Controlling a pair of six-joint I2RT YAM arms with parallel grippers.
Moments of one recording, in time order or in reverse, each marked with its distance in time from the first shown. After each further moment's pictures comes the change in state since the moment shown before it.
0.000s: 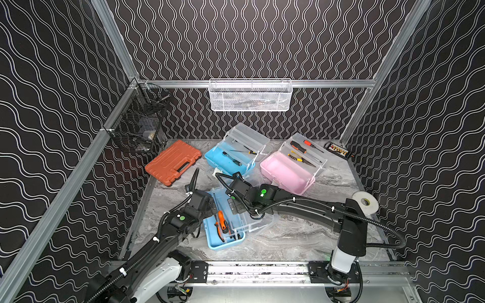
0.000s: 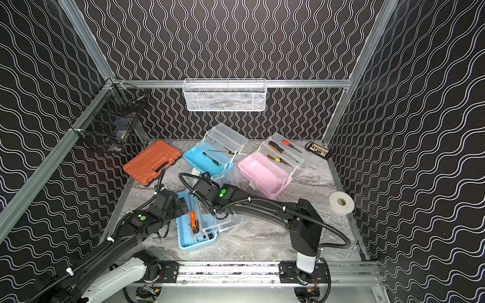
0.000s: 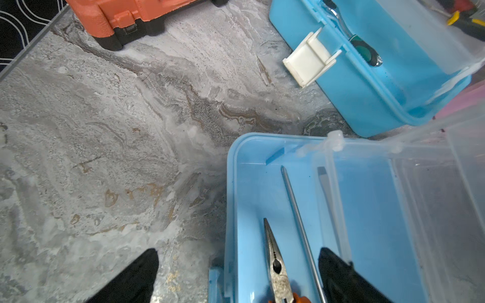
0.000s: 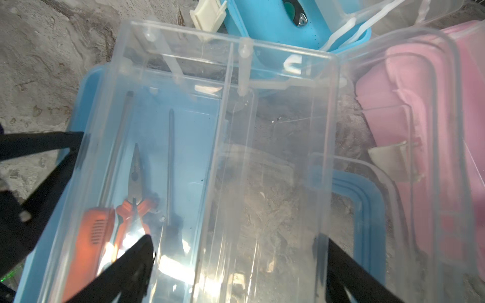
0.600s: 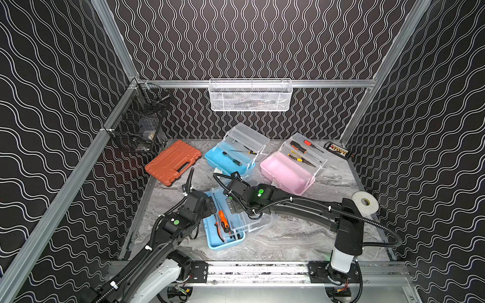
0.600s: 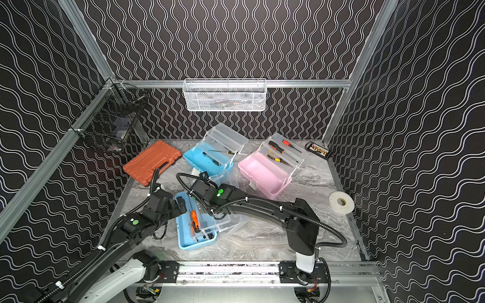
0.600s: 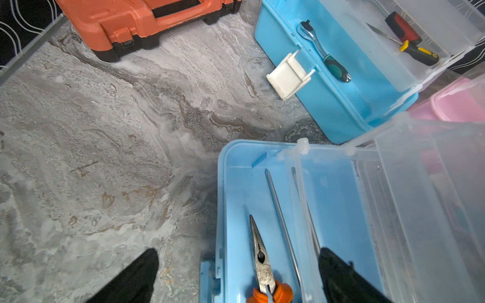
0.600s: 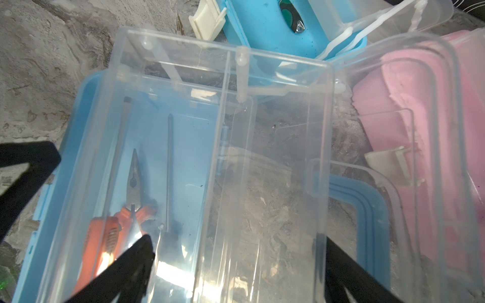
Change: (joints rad) left arm 0.000 -0.089 0.023 -0.029 0.044 -0.003; right arm 0.008 0.025 0.031 -0.010 0.029 0.000
